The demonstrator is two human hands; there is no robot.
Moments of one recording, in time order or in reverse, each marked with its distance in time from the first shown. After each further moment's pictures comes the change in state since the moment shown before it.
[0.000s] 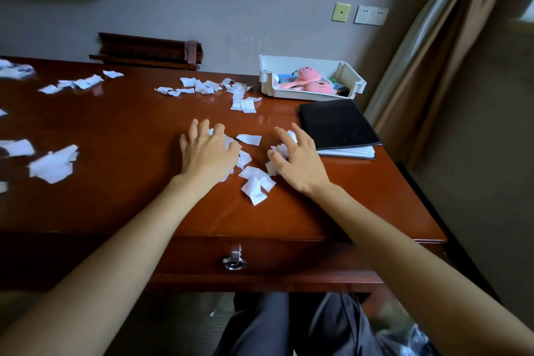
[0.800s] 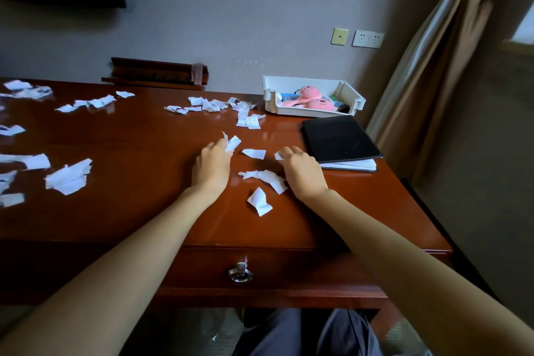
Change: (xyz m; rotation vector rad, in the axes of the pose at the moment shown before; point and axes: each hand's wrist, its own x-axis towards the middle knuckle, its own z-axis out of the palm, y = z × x) left_hand 0.003 -0.002 0.009 -0.174 0.202 -0.024; right_hand 0.008 -0.006 0.003 -0.330 0.111 -0.165
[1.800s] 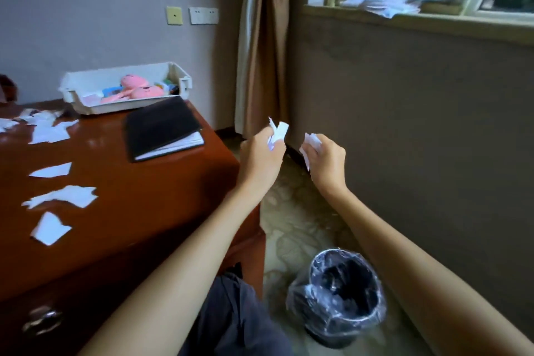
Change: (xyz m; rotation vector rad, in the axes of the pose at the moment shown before) left_hand -0.154 0.287 0.077 -0.730 -0.419 0.436; right_hand -0.206 0.213 -0.100 0.413 0.639 0.717
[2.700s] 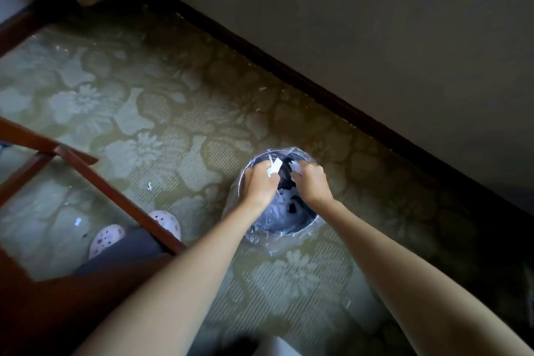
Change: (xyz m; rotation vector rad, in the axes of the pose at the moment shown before) left_hand -0.065 -0.162 0.354 0.310 -0.860 -0.415; right_hand -0.094 0.369 -0.013 -0.398 -0.438 0.818
